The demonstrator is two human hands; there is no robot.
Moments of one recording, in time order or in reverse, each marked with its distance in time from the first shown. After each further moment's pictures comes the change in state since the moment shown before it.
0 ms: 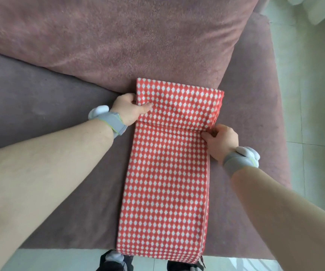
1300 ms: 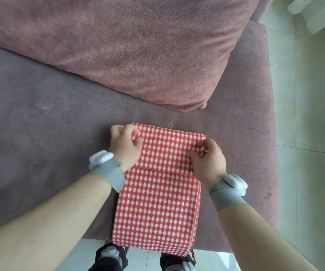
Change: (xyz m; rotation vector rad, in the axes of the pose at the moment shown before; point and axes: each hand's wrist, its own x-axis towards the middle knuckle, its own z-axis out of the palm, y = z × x) left_hand -0.104 -0.038 0.027 0.534 0.278 0.094; right_hand -0.078 -0.012 0.003 0.032 0.050 -0.018
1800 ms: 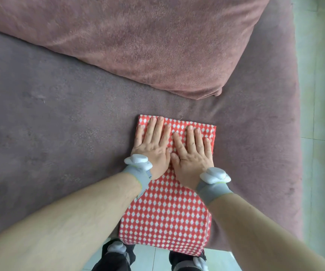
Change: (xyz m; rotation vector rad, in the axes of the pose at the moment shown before) left_hand -0.012 -0.017 0.076 0.755 -0.127 0.436; right_hand 0.004 0.030 0.090 -0.630 -0.251 -0.427
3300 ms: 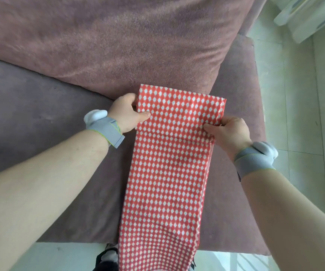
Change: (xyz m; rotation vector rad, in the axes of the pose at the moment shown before) left_hand 0.067 -0.073 -0.148 -0.942 0.053 -0.231; right_hand 0.004 0.064 -0.181 0.863 0.261 0.361
